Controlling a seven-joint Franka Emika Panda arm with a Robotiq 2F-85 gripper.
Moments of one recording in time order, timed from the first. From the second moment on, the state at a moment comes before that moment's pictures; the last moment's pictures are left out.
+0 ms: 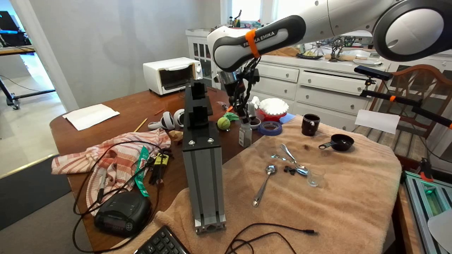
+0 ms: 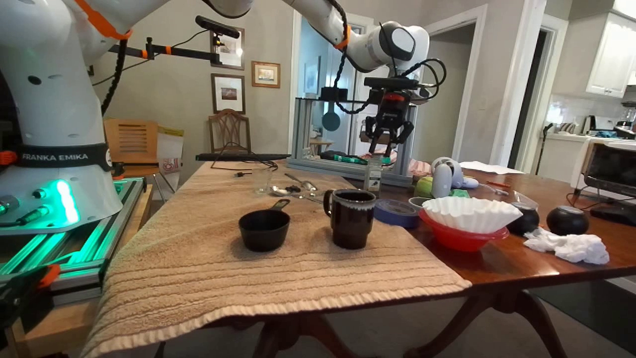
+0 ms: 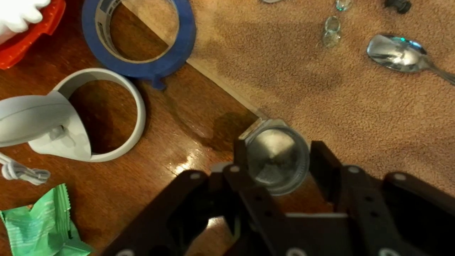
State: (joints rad) arm -0.07 0.86 -0.01 -1.07 -0.15 1.61 -0.49
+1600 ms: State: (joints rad) arm -0.07 0.86 0.00 -1.07 -0.15 1.60 -0.49
